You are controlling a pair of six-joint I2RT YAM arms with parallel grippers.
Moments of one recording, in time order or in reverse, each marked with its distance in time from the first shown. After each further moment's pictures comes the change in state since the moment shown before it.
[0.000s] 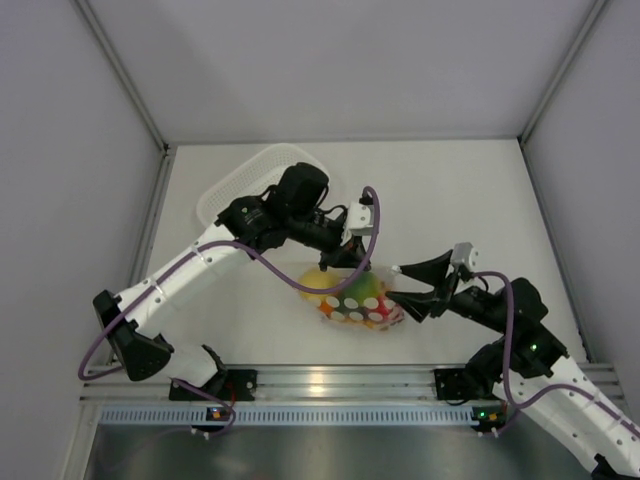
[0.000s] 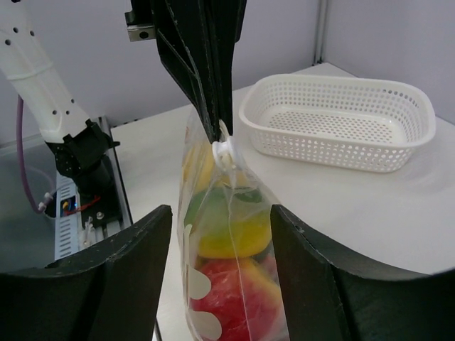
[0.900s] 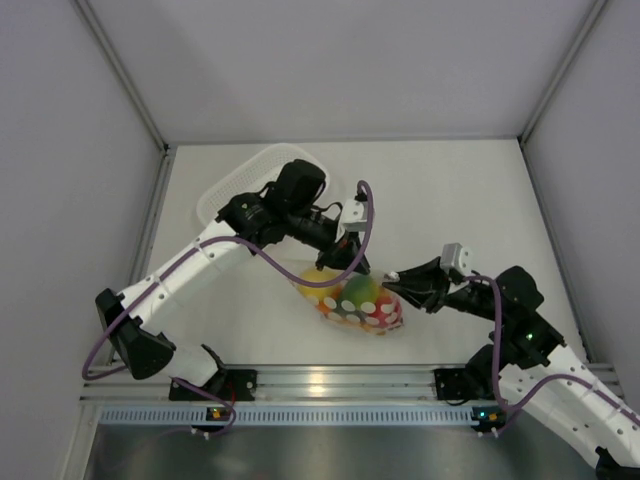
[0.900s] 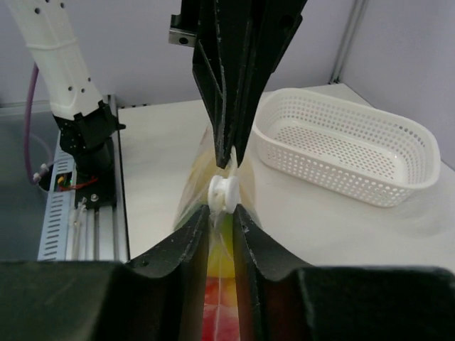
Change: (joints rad) left arm 0.040 0.014 -0.010 0.000 0.161 0.000; right arm 0.000 0.114 0.070 0.035 -0.105 -0.151
